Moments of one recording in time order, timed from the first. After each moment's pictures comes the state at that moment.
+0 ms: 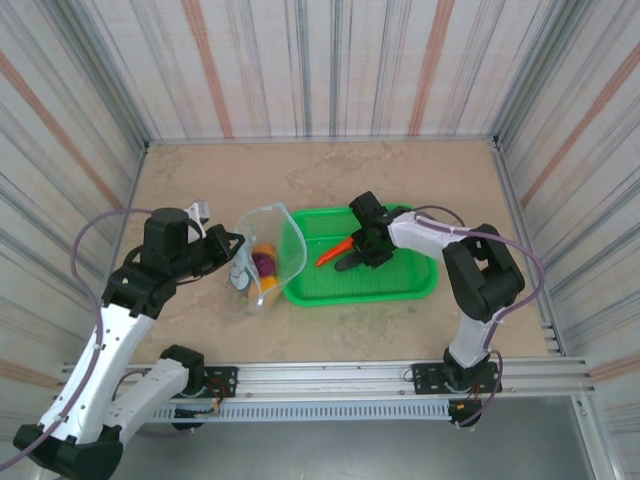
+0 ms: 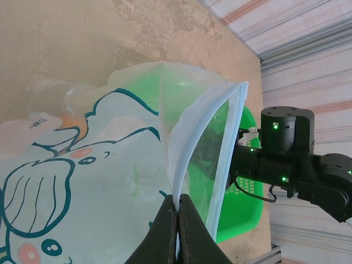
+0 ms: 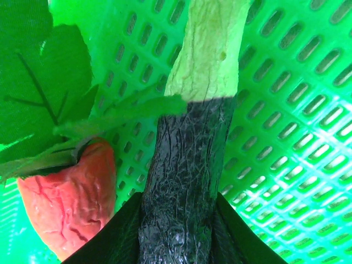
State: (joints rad) left arm -0.34 0.80 0.95 -0.76 0.29 -0.81; right arm 0.56 1.78 1.11 -0.58 0.01 1.54
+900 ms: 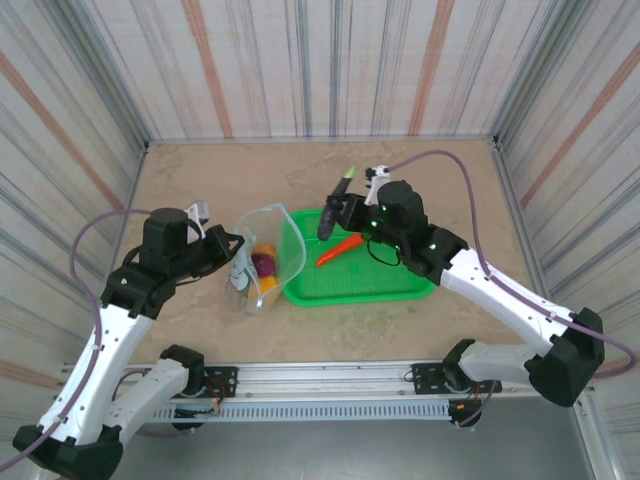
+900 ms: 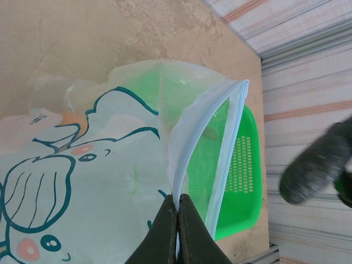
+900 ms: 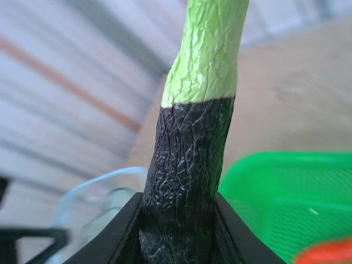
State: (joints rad) left arm -0.34 0.80 0.96 -0.77 0.29 -0.83; right arm 0.79 1.21 1.07 -0.12 0.01 0.73
